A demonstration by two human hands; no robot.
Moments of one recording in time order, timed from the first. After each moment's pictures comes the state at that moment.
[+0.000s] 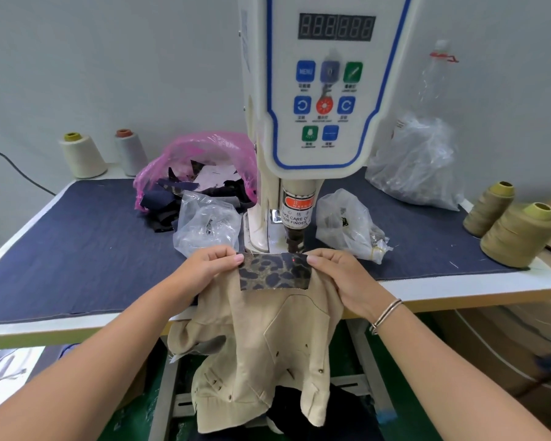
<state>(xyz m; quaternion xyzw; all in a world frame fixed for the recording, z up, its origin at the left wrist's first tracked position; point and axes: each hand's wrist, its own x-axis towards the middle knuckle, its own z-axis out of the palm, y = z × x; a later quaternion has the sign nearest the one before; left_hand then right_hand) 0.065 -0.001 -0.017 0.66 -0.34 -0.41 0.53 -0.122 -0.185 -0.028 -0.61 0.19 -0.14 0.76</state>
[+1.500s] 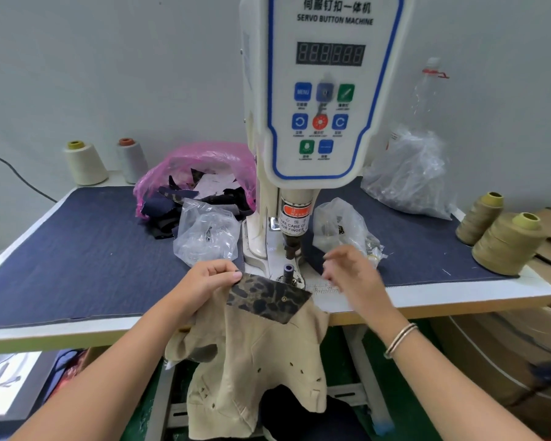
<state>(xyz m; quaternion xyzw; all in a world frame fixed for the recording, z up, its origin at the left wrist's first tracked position) 0.061 0.000 -0.035 0.65 -0.38 -0.36 0.55 -0.151 -0.180 -0.021 -0.76 0.22 -0.30 0.54</state>
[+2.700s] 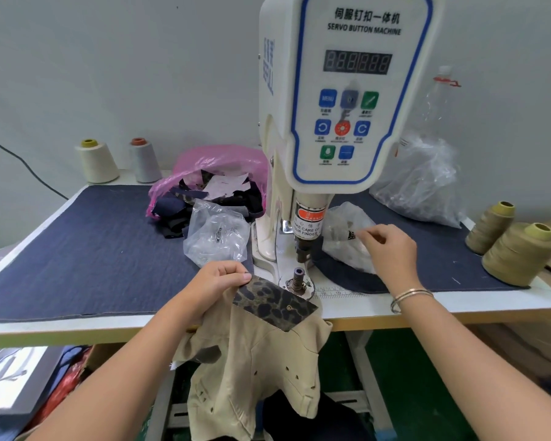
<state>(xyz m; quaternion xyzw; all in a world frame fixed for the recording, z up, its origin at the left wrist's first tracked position) 0.060 0.001 -0.032 0.65 -0.36 -0.37 0.56 -0.134 -0.225 0.015 -0.78 0.40 -0.36 0.32</state>
